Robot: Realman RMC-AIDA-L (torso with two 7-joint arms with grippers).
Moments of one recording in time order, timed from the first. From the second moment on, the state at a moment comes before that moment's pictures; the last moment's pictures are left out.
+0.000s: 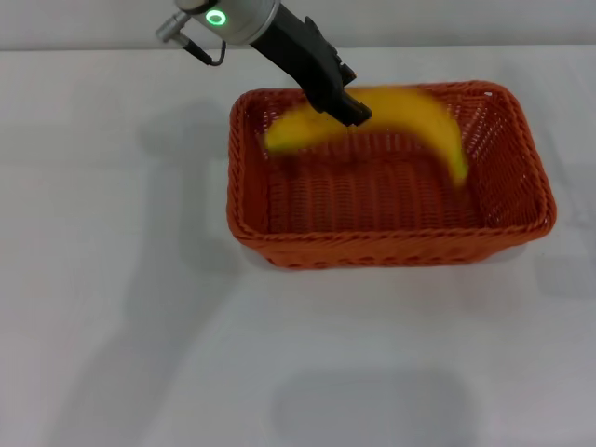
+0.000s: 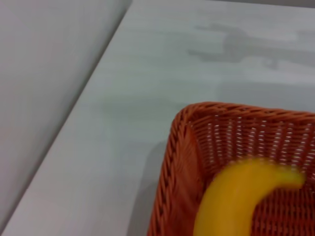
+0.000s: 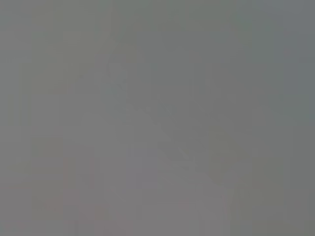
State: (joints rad) left arm -1.52 -2.08 2.85 -0.45 0.37 1.28 -1.55; right arm 0.44 2.02 -0.36 -0.10 2.20 1.30 -2.64
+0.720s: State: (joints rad) left arm -1.10 -2.03 2.85 -0.54 -0.69 1.36 -1.48; right arm 0.44 2.01 -0.36 -0.11 2.20 1.29 -2.64
